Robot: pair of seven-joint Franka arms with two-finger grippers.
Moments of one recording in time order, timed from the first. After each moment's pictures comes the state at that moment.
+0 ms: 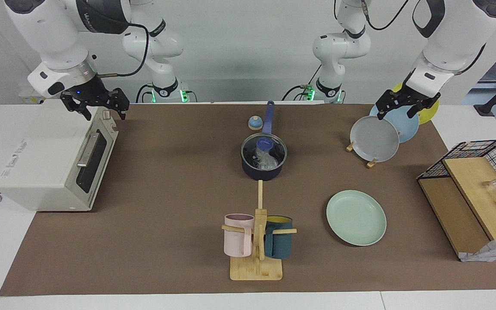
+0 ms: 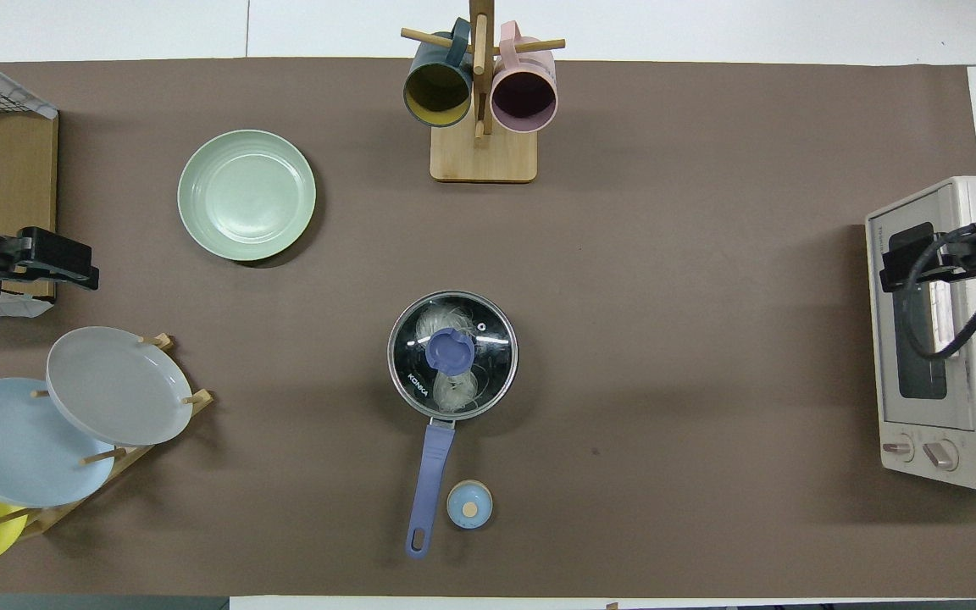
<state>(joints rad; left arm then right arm) 0.01 -0.02 -0.10 -1.60 -0.02 1.51 -0.08 0.02 0.00 -0.03 -1.60 -0.04 1.50 -0.04</state>
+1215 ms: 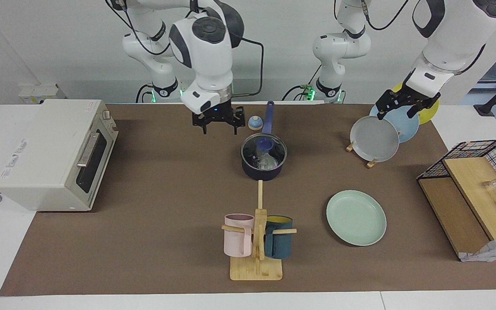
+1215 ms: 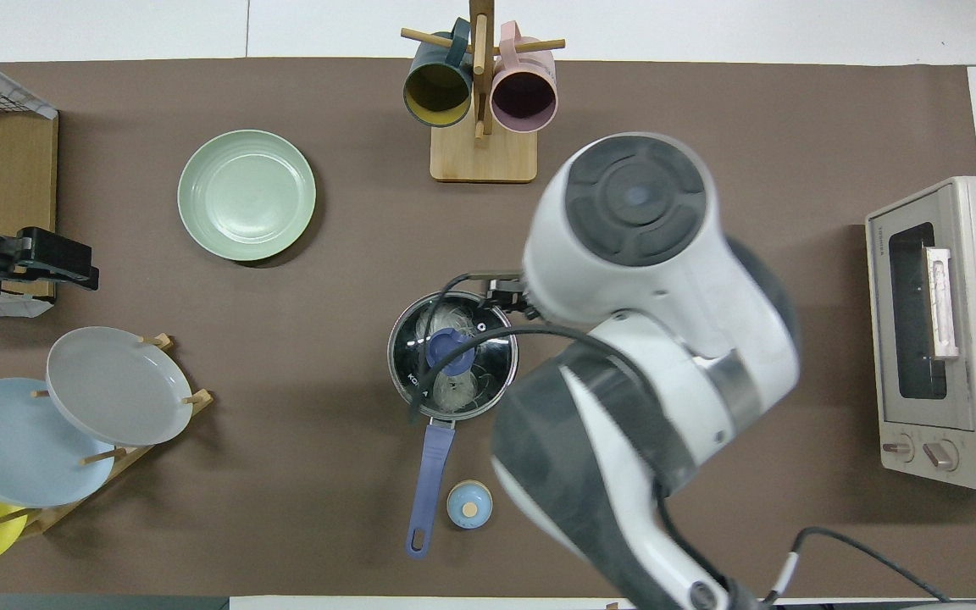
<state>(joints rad) 0.01 -0.02 -0.10 -1.60 -0.02 1.51 -0.08 0.17 0.24 0.48 -1.56 -0.10 1.77 0.76</state>
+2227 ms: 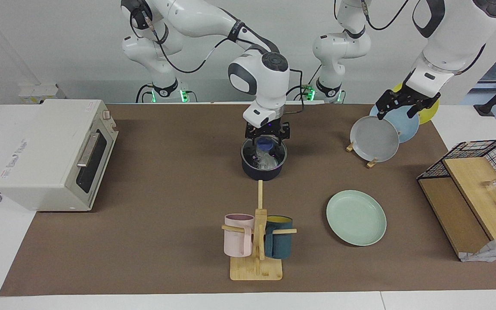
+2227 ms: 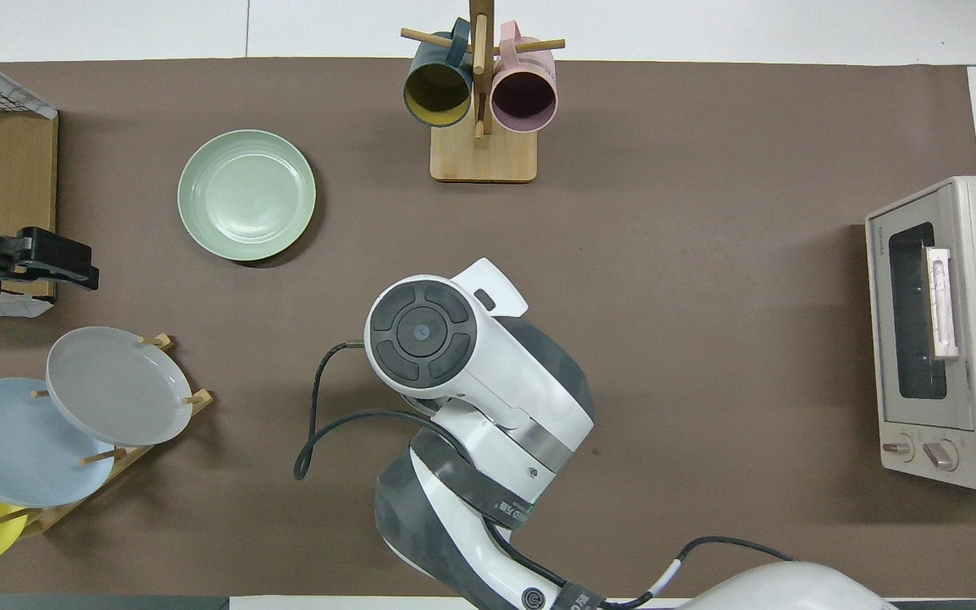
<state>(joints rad) 0.01 -0.02 -0.10 -1.60 -0.02 1.51 -0.08 0.34 0.41 0.48 -1.64 -0.22 2.01 0.93</state>
